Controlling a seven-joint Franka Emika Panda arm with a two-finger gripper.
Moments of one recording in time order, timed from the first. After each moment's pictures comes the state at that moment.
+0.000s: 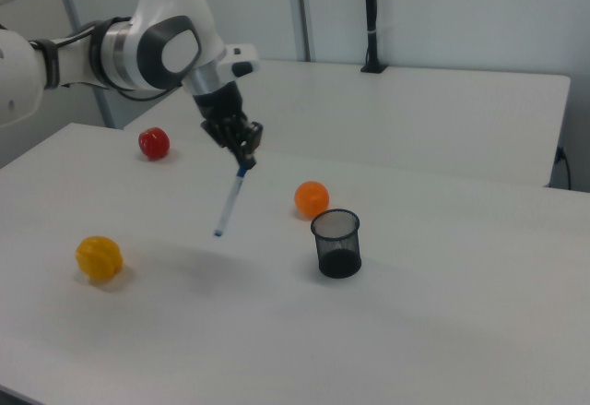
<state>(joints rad) 0.07 0.27 -0.06 -1.56 -0.10 2.03 0.11</state>
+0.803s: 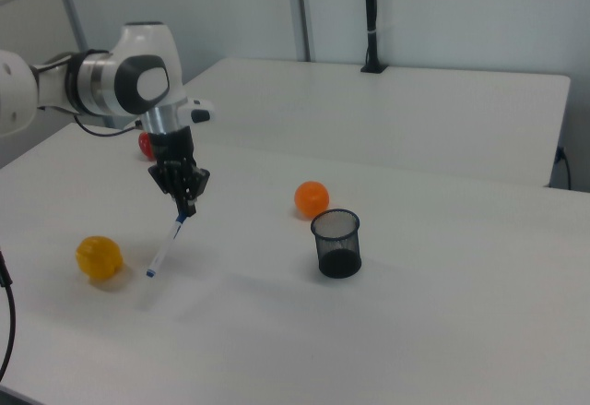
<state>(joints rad) 0.23 0.36 -0.06 -1.60 -0.04 1.84 0.13</state>
